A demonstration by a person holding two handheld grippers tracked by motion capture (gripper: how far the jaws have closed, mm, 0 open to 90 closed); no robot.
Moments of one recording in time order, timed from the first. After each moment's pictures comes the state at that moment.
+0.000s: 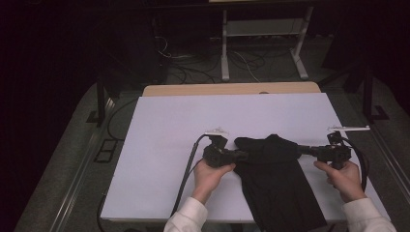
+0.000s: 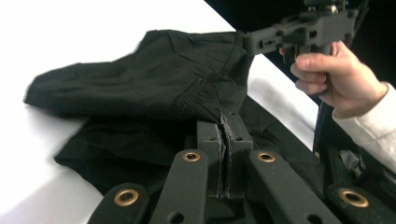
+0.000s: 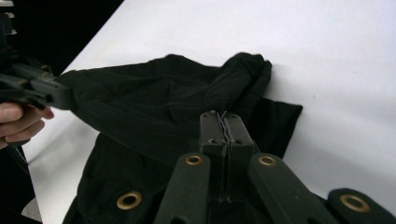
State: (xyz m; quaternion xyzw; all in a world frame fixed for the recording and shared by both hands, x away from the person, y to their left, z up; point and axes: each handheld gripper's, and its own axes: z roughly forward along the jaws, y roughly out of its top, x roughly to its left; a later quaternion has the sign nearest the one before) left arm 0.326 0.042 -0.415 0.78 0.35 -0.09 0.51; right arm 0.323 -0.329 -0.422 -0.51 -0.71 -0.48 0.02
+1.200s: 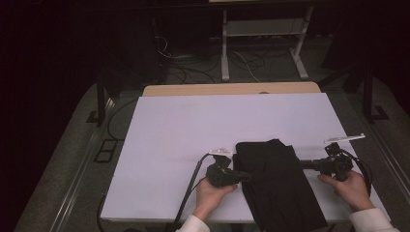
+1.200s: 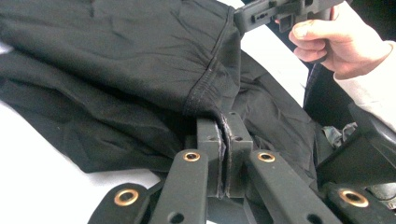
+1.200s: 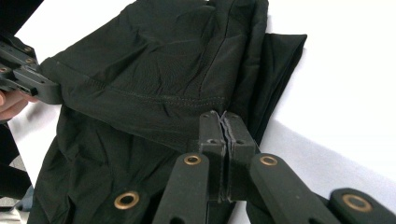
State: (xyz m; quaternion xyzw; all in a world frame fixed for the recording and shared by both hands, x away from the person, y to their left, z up) left arm 0.294 0.039 -0.452 0.79 0.34 -0.14 0.49; right arm 0.302 -0.328 -0.436 -0.50 -0.76 -0.41 0.04
